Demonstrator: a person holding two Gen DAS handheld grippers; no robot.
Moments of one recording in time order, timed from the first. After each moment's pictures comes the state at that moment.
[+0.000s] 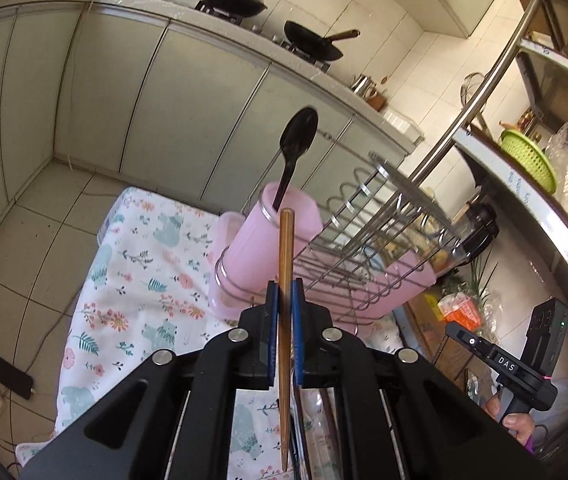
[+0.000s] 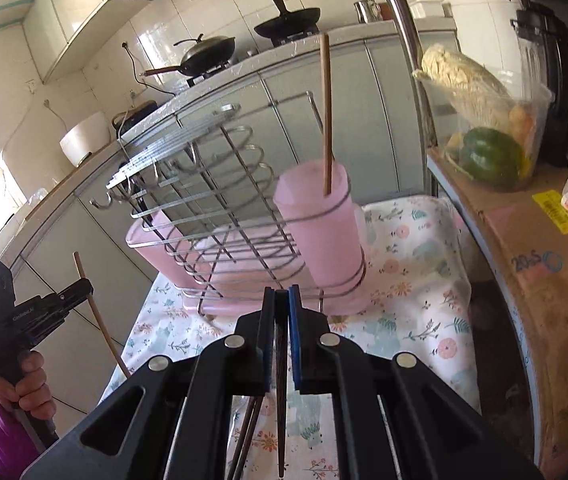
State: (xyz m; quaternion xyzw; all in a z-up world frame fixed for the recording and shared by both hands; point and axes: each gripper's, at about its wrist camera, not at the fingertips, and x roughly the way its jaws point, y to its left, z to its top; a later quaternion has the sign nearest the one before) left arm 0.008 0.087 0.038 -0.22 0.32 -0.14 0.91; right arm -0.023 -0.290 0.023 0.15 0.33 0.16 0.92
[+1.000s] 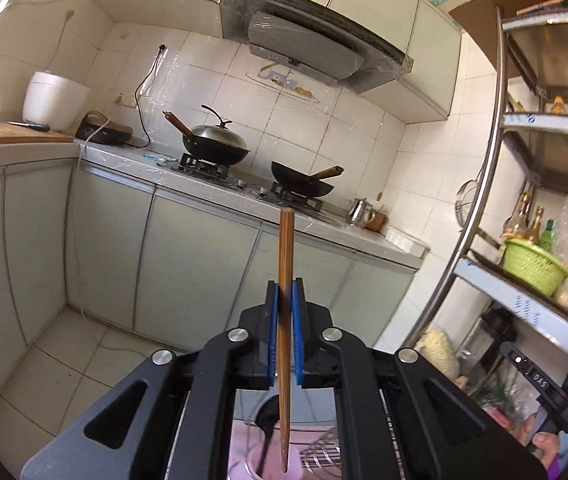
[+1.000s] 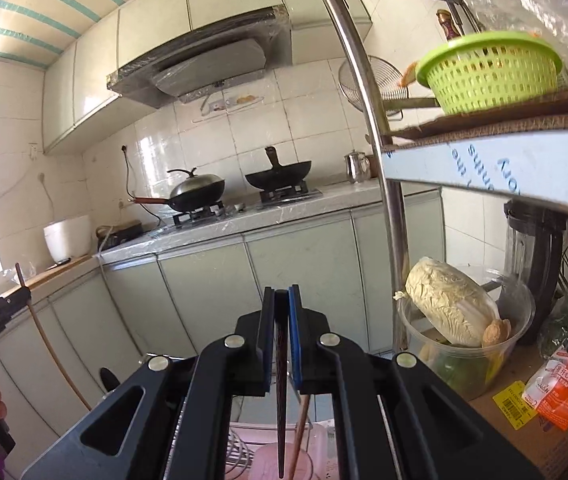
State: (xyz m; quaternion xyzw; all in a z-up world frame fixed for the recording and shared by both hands) left arm 0.088 0.080 0.185 -0.16 0.11 -0.07 0.98; right arm 0.058 -0.317 0.149 0.12 0.11 0.08 0.98
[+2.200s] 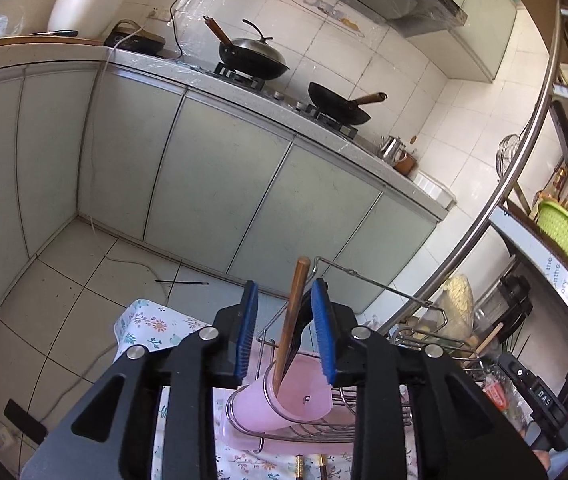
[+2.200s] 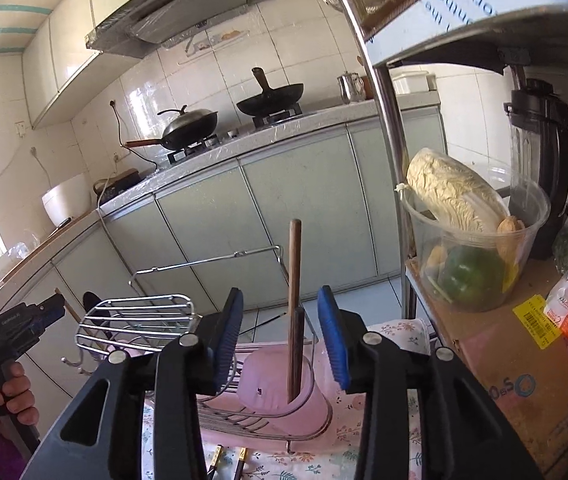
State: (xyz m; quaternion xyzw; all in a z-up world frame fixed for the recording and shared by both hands) left arm 0.093 0.093 0.098 -0.22 0.24 -0.05 0.94; right arm 0.042 -0.315 0.090 0.15 0.22 0.11 0.96
